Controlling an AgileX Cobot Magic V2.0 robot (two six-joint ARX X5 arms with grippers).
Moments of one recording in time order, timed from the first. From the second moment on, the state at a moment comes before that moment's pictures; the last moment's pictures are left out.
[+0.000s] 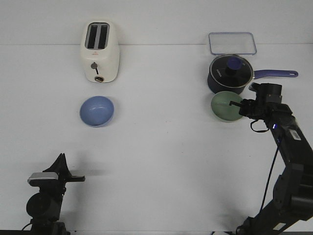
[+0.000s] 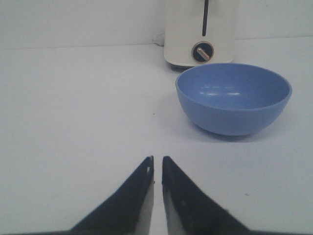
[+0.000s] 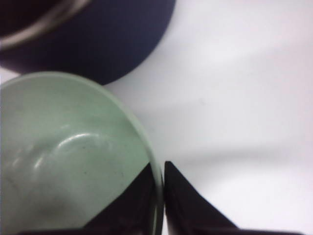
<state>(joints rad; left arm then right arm) -0.05 0.01 0.03 0.02 -0.12 0.04 -0.19 1.73 1.32 -0.53 -0.20 0.24</state>
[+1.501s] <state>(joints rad) -0.05 0.01 0.03 0.02 -0.12 0.04 0.59 1.36 0.83 -0.44 -0.08 0.41</state>
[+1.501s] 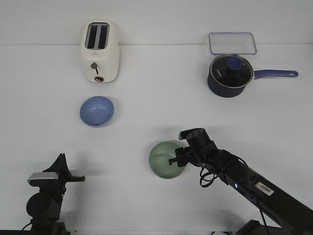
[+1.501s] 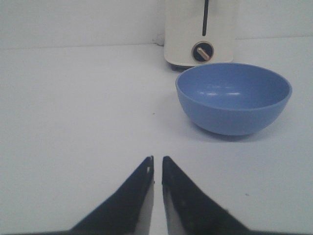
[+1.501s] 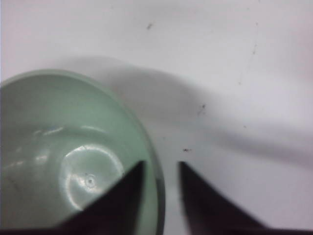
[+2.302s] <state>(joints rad) -0.05 0.01 0.03 0.02 -0.11 -0.01 0.80 0.45 0.56 -0.39 0.29 0.27</state>
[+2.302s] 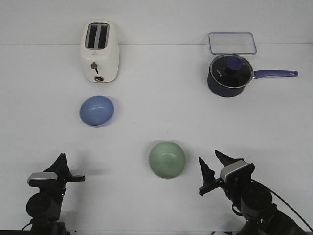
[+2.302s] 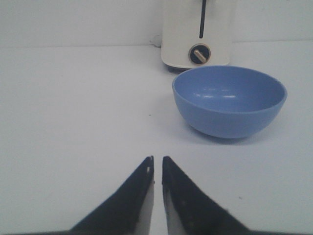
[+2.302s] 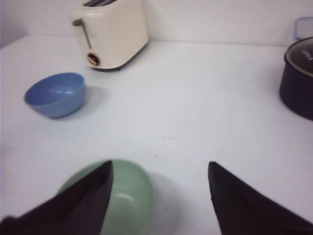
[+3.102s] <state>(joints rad) -0.05 0.75 0.79 -0.33 0.00 -0.30 0.80 0.42 0.54 -0.40 0.29 0.27</state>
